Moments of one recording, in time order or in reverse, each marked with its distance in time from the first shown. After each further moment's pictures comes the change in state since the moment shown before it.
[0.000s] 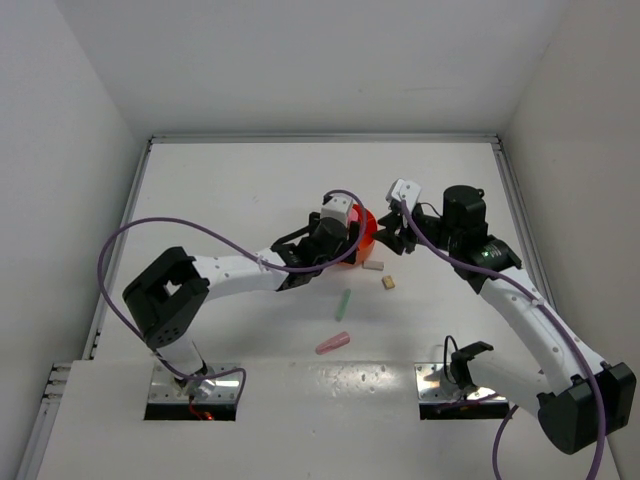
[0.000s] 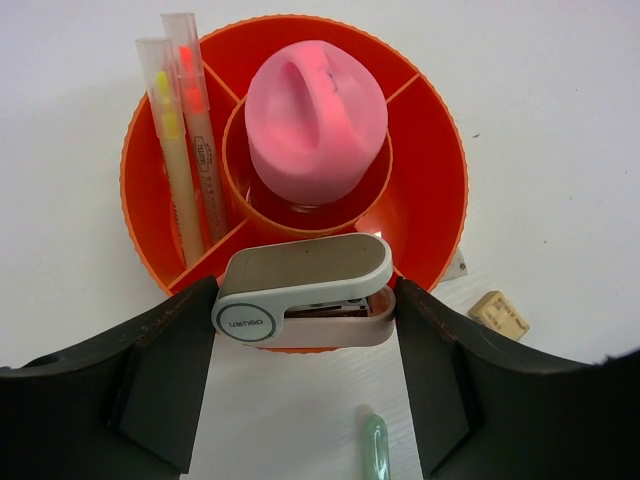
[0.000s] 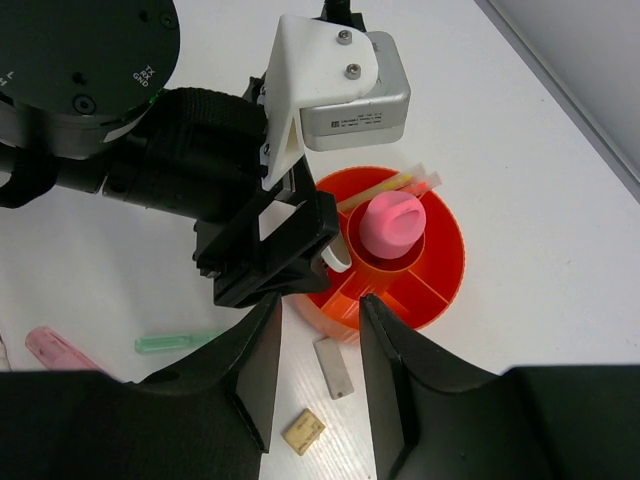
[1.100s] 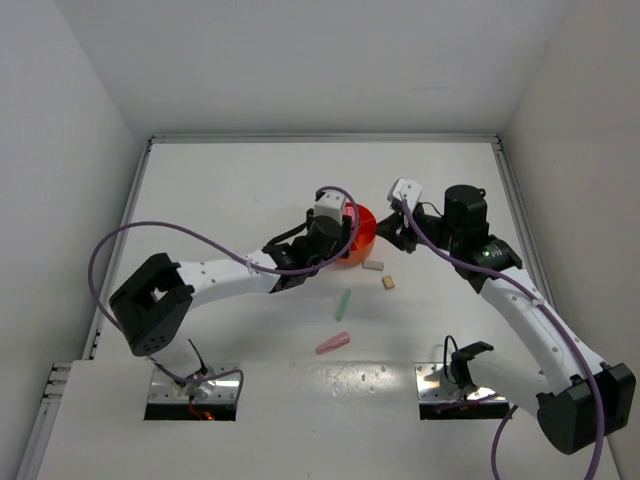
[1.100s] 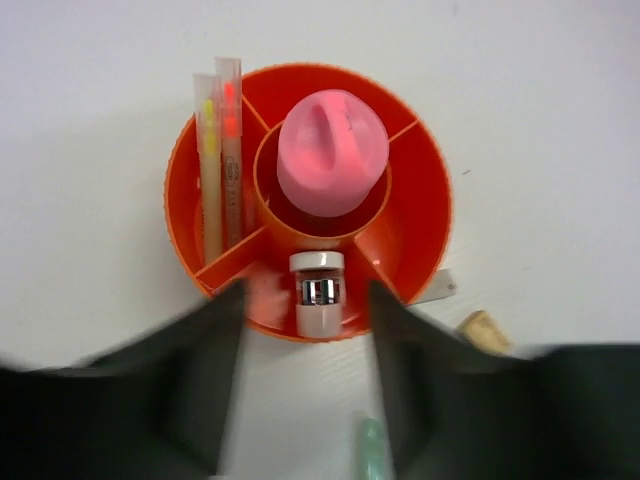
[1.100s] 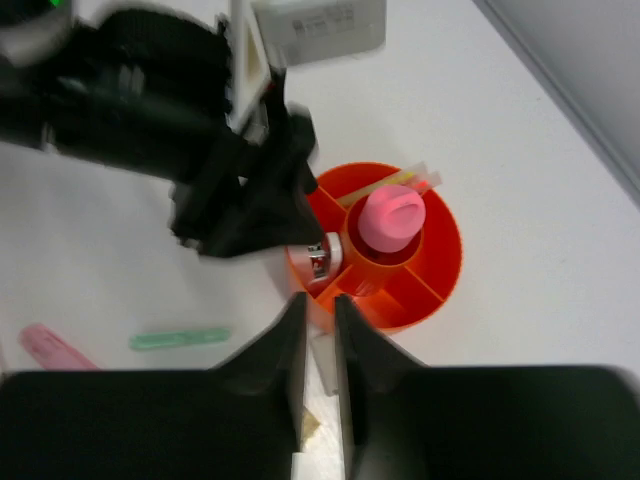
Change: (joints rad) left arm -0.003 -0.061 -0.019 0.007 -0.050 -0.005; right arm -0.012 0.000 0.000 -0.001 -0.007 -0.011
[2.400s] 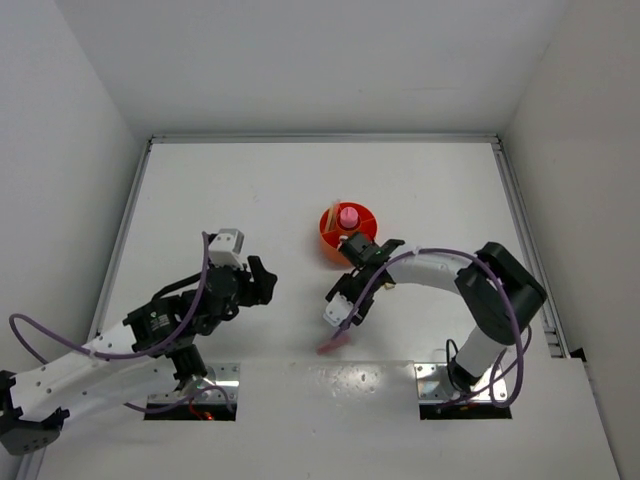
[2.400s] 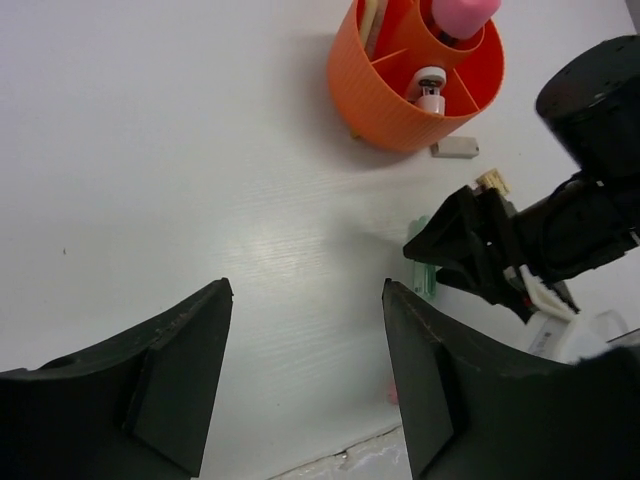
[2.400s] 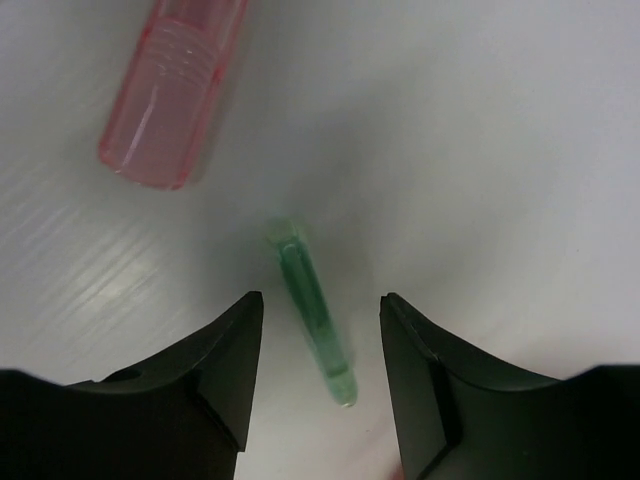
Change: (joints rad) left arm -0.073 -1.004 -0.325 -0.706 -0.071 -0.243; right arm 0.411 0.647 0.016 -0.313 0.049 -1.287
